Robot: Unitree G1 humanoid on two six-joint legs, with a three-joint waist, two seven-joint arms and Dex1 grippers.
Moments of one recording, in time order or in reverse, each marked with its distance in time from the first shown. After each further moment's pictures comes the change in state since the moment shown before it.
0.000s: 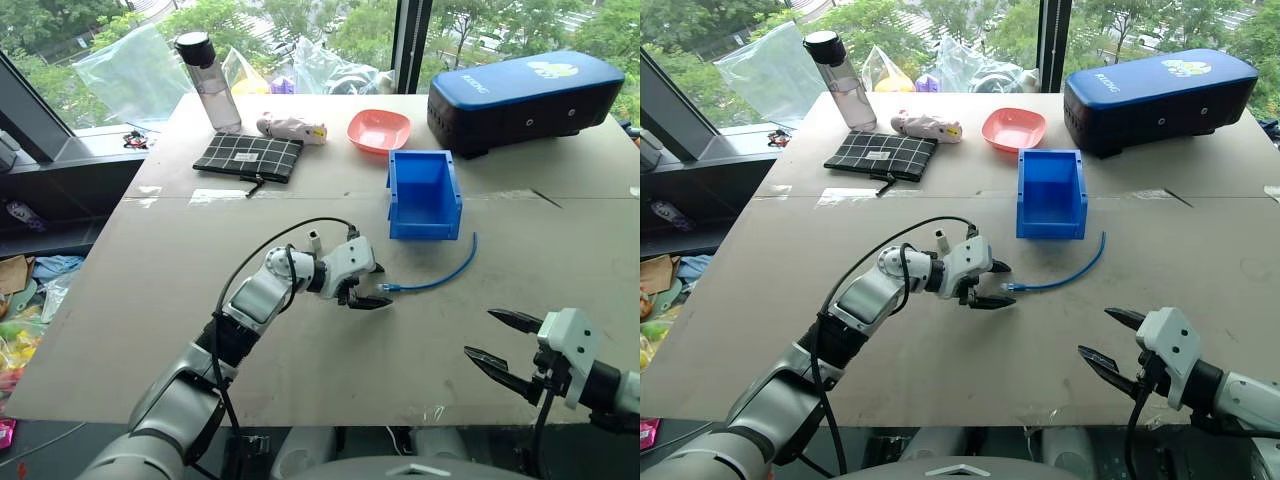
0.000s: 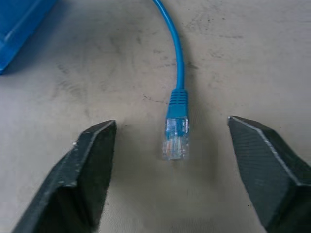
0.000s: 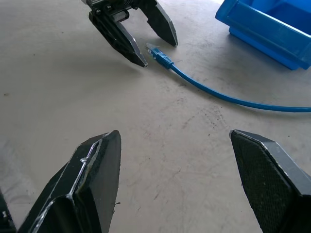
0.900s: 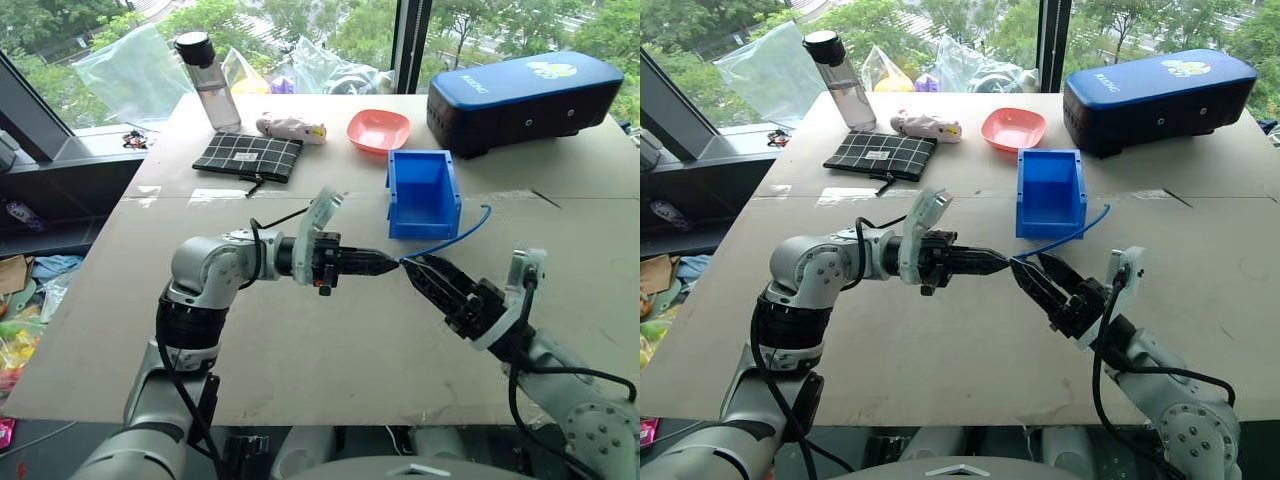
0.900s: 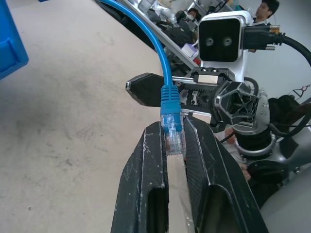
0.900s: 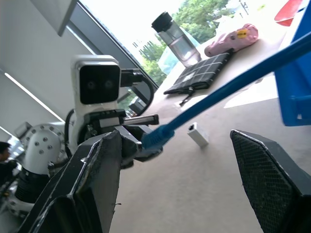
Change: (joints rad) left arm -0.032 -0.002 0.406 -0.345 -0.678 0.917 0.001; right arm -0.413 0.395 0.197 0.038 0.828 0.379 -0.630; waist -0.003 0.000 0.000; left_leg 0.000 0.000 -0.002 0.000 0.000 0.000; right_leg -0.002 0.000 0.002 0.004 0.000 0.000
